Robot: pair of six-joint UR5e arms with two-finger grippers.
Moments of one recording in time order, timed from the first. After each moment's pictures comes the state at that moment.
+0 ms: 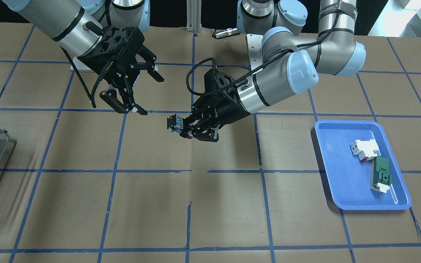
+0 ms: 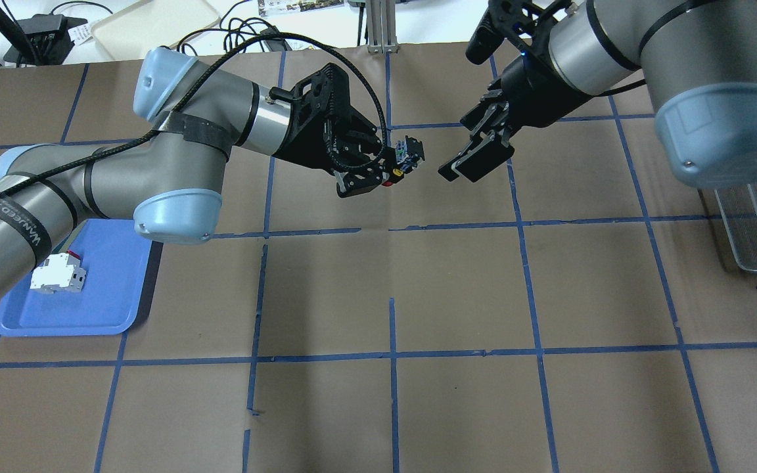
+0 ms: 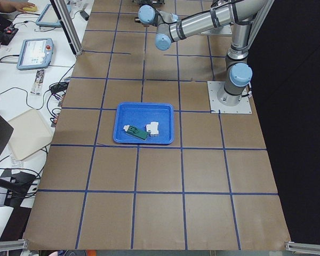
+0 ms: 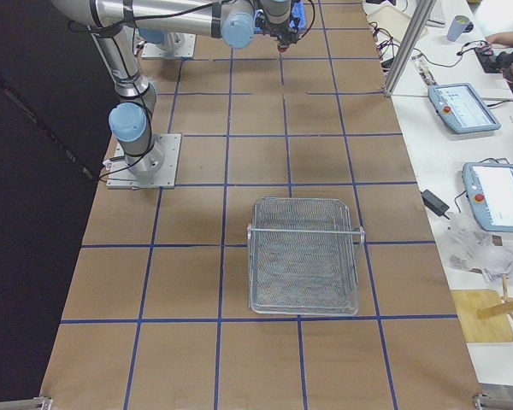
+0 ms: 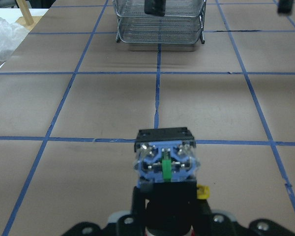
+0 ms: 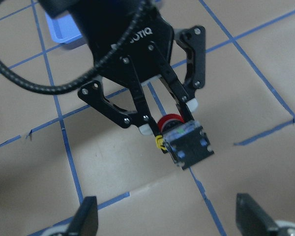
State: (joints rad) left arm -1.67 -1.78 -1.86 -0.88 0.71 1.35; right arm 1.60 -1.58 1.73 -1.82 -0.96 -1.13
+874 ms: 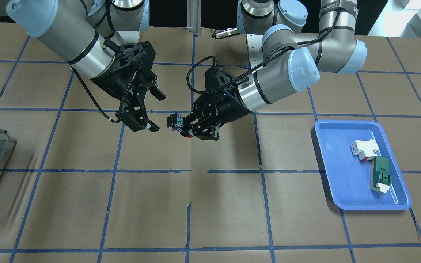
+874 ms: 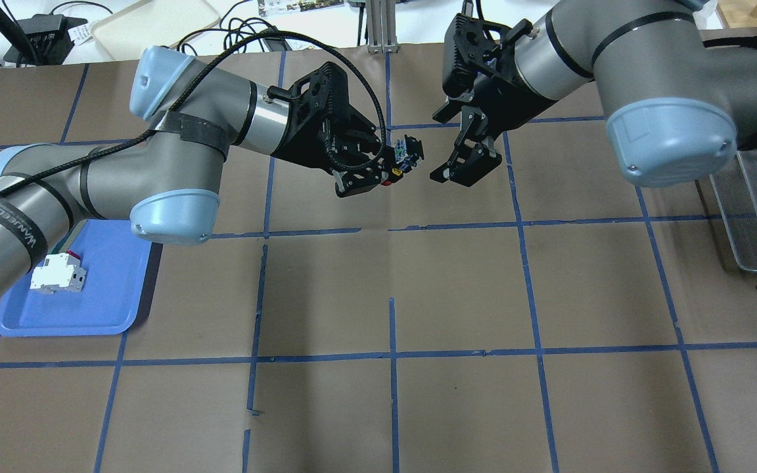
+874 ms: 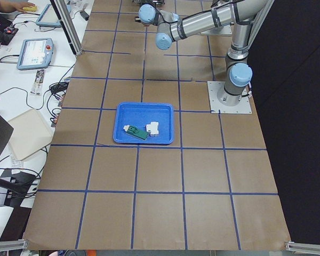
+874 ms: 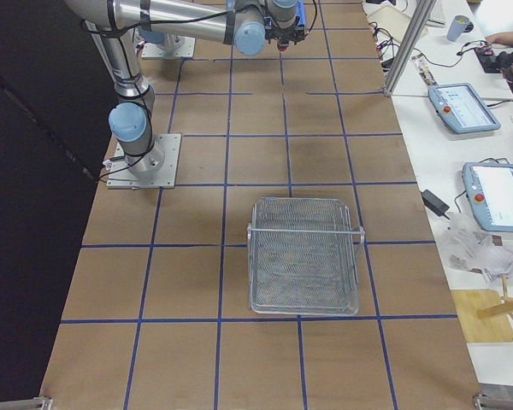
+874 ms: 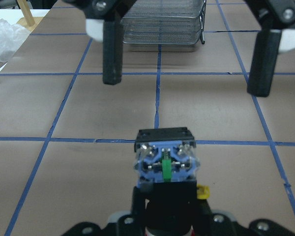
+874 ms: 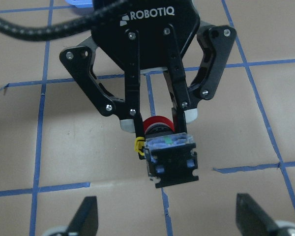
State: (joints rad) left arm -1.66 -1.77 -1.86 -0.88 0.71 1.35; right arm 1.63 -1.50 1.72 -1.92 -1.01 -1.39
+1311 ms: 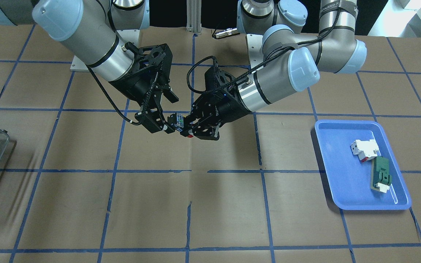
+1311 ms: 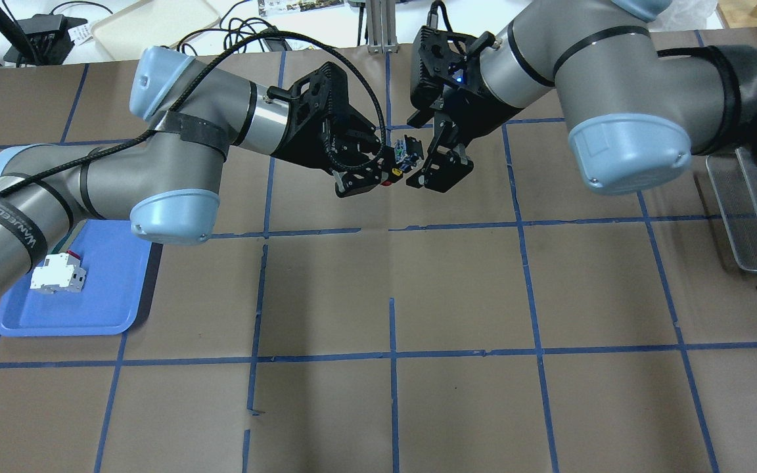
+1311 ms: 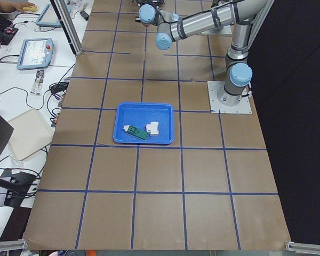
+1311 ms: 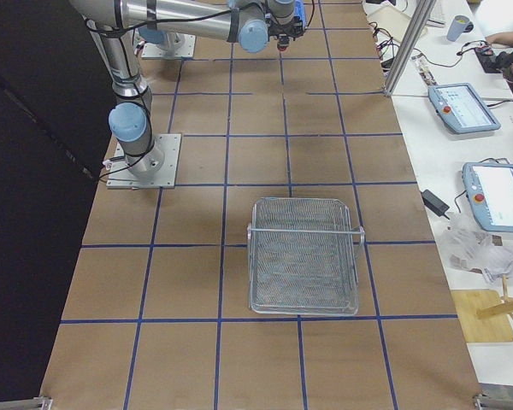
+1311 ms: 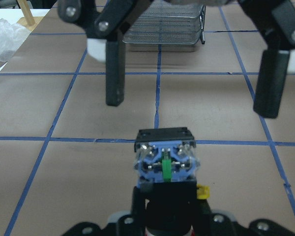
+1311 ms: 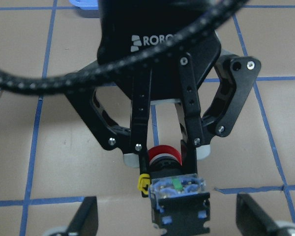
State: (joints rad) left arm -1.66 -1.77 -1.86 -0.88 0.71 1.35; right arm 1.69 -1.47 1.72 -2.00 -1.02 -1.37
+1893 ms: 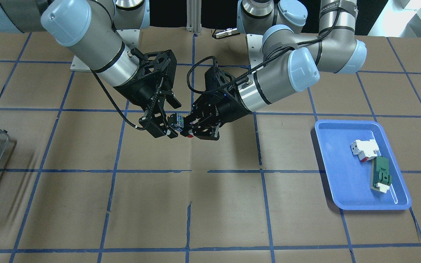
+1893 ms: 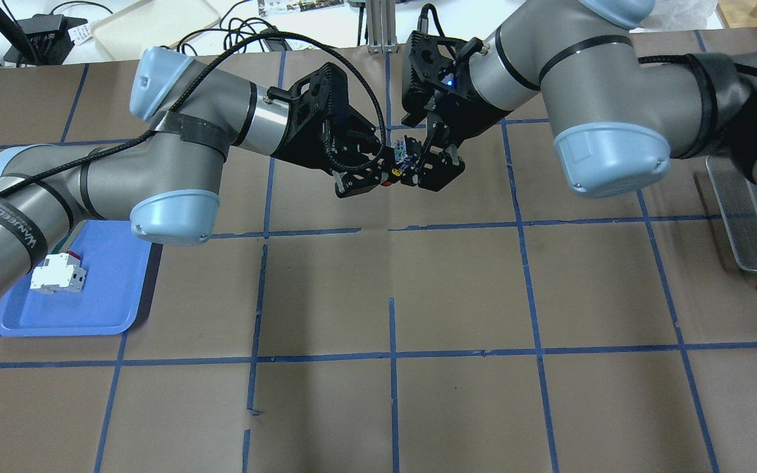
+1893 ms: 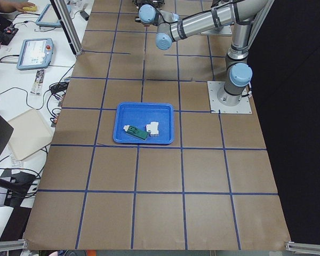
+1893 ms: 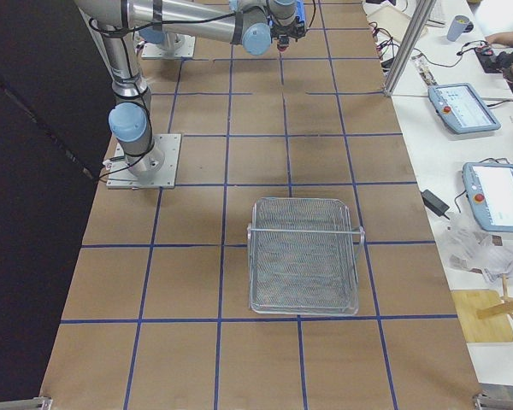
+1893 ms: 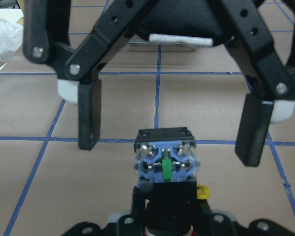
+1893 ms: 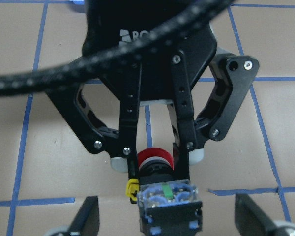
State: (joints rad) left arm -1.66 -1.77 -1.86 -0.88 0.71 1.35; right arm 1.70 -1.45 1.72 -2.04 -1.03 -1.36
